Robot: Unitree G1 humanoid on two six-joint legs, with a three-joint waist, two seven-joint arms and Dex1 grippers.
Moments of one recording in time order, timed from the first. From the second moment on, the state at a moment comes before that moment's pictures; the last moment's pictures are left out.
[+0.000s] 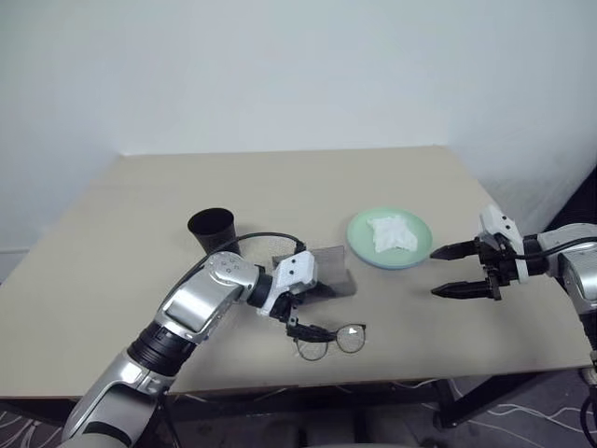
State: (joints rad) left arm -0.49 0.60 -0.47 -0.08 -0.27 0.49 -1.27; right arm -0.50 -0.86 0.07 0.25 0.26 0.39 1.53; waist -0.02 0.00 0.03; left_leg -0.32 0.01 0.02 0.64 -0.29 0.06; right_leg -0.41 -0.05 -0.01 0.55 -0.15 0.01
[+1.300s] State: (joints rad) left arm -0.52 0.52 -0.53 0.06 -0.13 0.43 -1.31; right arm -0.45 -0.86 0.07 0.21 0.26 0.40 1.48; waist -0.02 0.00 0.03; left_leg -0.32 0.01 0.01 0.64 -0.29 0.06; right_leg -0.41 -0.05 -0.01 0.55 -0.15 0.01
